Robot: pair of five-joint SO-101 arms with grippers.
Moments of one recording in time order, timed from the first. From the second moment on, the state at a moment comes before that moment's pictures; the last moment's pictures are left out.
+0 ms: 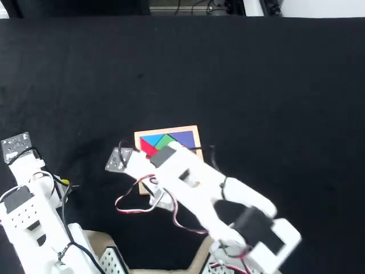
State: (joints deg) left arm -43.9 -53.8 74.2 58.9 -15.9; right arm -45.8 -4.3 41.7 67.5 26.8
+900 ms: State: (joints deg) left arm -43.9 -53.8 74.5 58.8 -16.4; right arm -50.2 0.9 34.2 73.6 29.5
